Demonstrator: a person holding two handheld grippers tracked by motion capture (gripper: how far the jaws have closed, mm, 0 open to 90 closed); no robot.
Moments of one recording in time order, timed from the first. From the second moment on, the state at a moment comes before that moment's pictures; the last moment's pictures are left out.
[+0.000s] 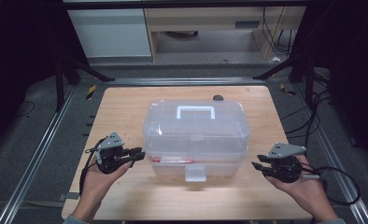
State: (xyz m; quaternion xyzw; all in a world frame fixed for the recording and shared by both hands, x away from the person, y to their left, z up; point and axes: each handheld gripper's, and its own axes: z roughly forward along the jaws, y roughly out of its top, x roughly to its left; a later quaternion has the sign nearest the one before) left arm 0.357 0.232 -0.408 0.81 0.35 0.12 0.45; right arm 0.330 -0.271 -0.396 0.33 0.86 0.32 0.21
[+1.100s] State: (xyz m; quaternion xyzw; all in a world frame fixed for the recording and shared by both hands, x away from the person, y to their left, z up) left arm 0.379 0.263 -0.439 0.82 0.42 0.18 0.35; right arm 0.350 -0.270 -0.408 0.38 0.85 0.28 0.24
